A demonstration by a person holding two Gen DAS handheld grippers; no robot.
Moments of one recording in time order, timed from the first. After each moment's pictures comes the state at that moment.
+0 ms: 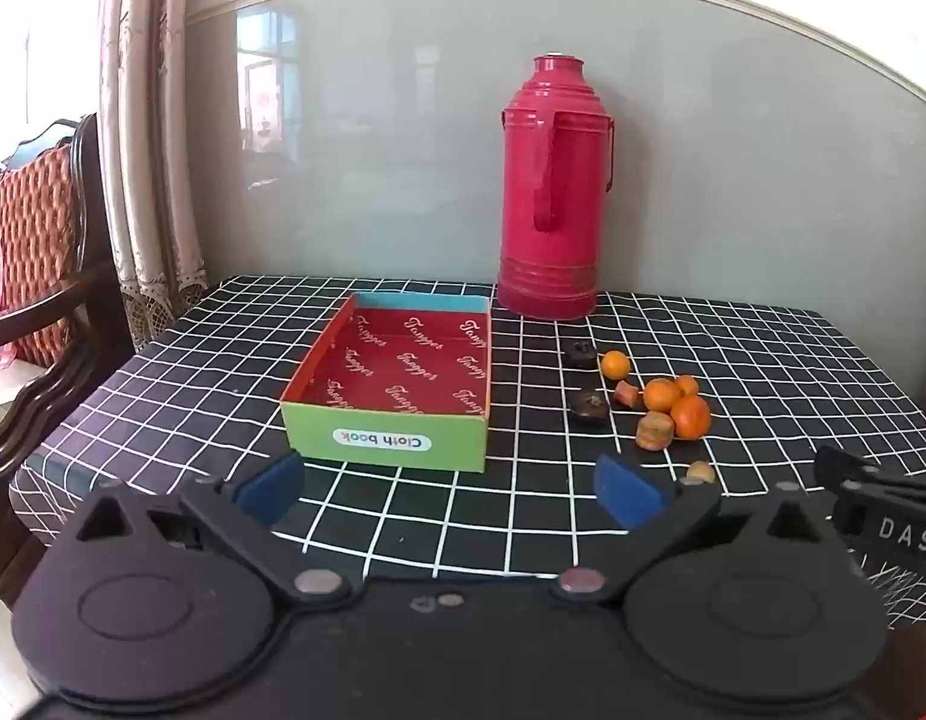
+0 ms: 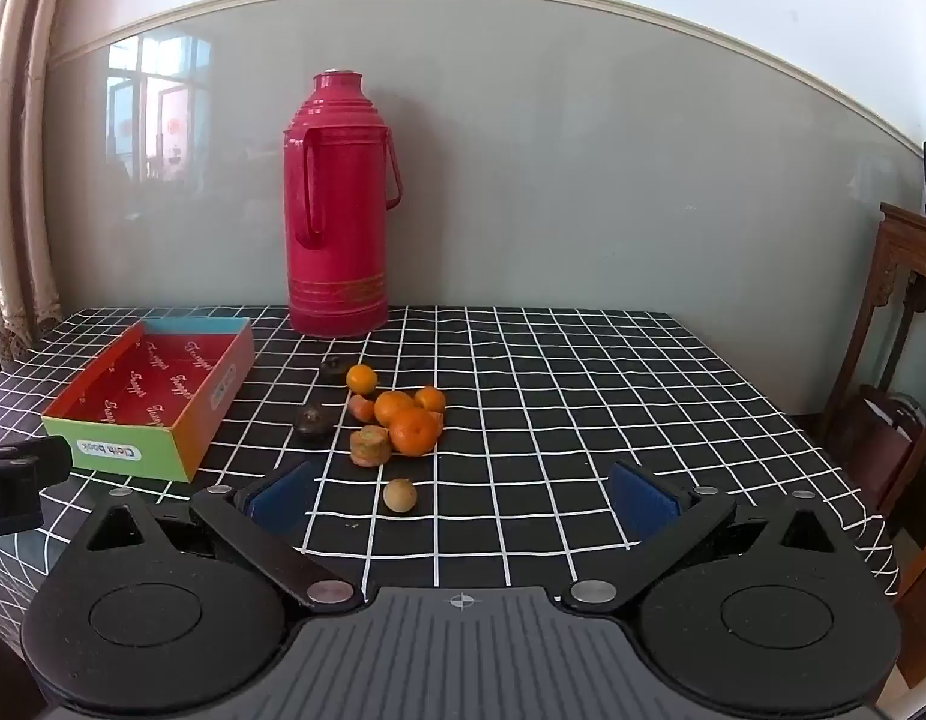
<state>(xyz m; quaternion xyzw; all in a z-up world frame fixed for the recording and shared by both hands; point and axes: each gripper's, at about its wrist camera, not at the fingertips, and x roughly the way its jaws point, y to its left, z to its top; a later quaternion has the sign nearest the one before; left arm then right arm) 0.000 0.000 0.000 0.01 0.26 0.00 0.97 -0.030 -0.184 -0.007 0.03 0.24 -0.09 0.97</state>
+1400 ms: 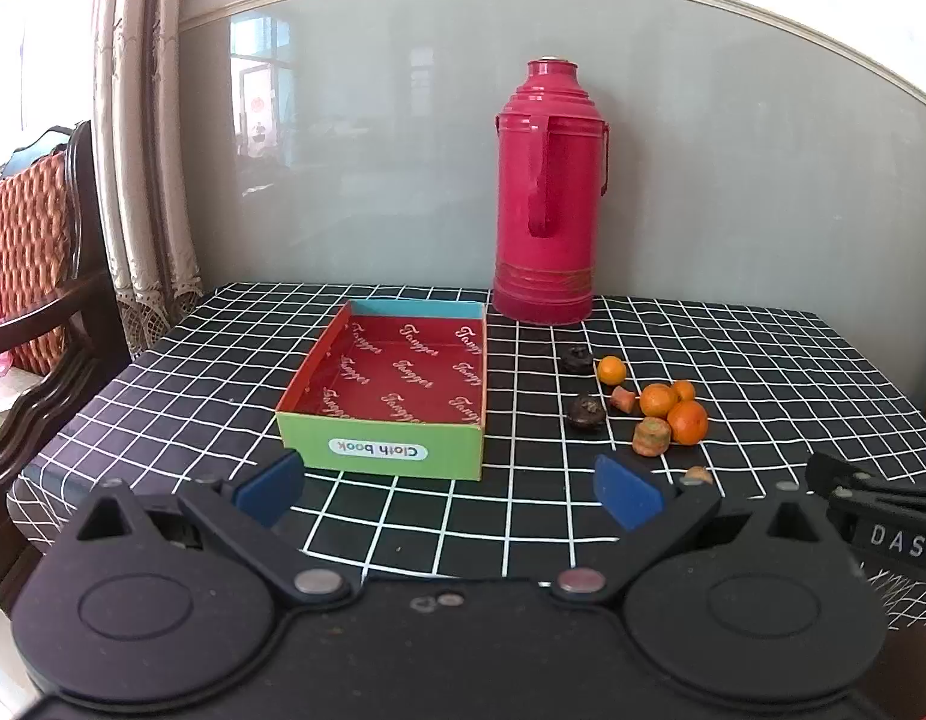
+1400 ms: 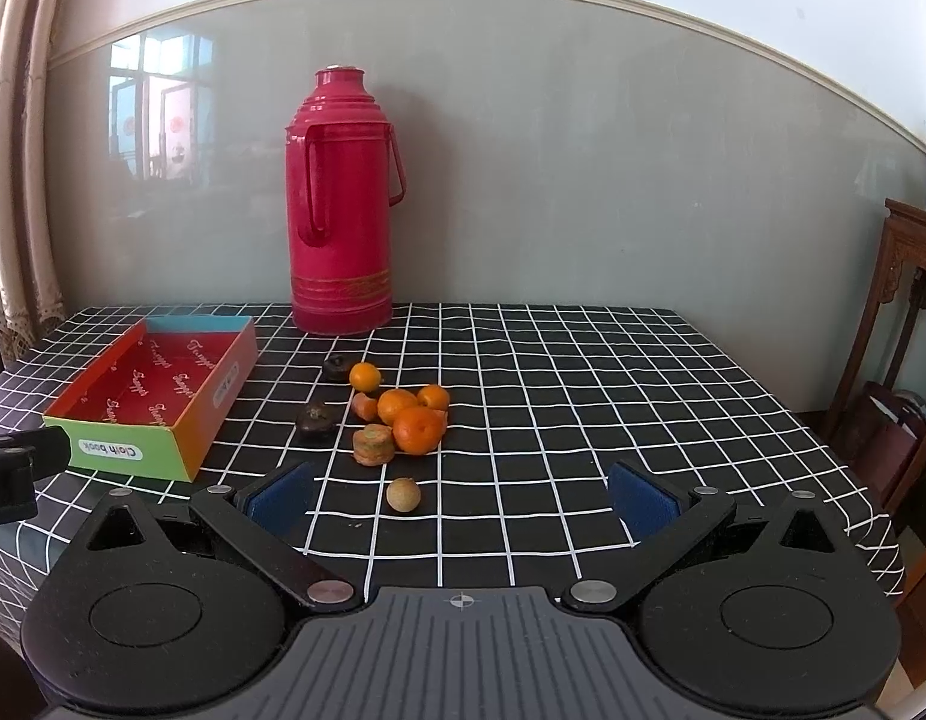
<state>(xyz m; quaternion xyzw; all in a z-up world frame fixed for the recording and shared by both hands) 0.003 -0.002 0.004 0.02 0.26 -0.01 0.97 -0.028 -0.184 -0.012 0.04 0.25 -0.08 0.97</state>
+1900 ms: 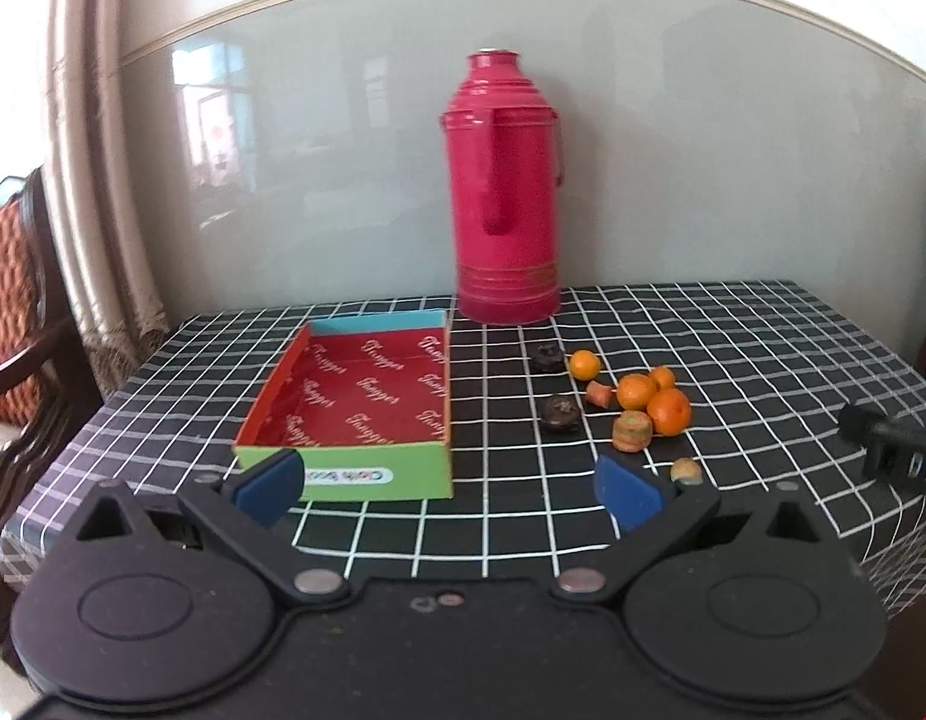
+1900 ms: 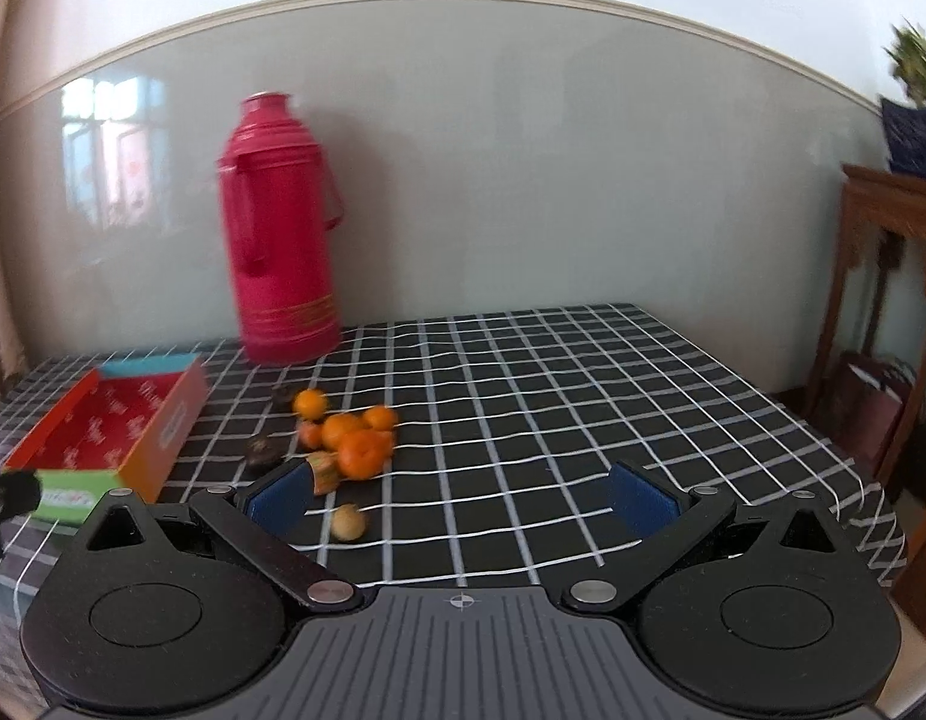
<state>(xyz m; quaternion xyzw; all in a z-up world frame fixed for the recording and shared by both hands) 0.021 -0.027 -0.006 0.06 0.24 -0.05 0.97 -0.019 -0.235 -0.031 0.10 0.22 -0.13 0.96</state>
